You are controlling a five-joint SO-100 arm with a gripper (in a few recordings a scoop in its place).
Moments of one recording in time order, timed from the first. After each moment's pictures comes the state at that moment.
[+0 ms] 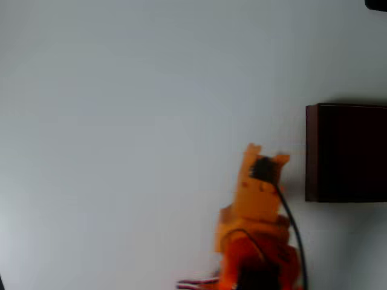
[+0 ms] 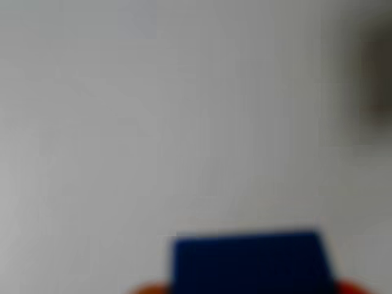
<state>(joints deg) 21.9 144.6 137.2 74.3 76.0</state>
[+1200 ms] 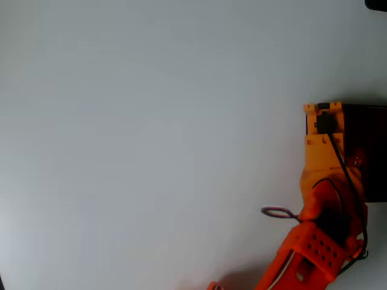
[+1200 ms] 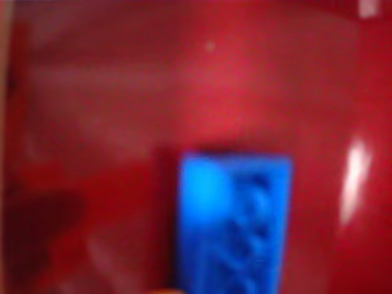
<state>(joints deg) 39.6 102.3 126.6 30.8 35.6</state>
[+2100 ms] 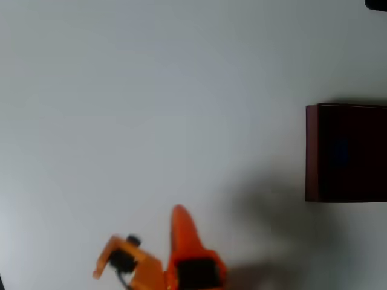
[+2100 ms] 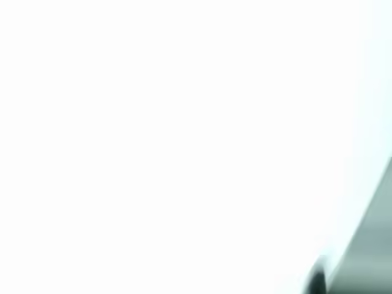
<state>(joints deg) -11.7 189.2 150.8 75.5 13.6</state>
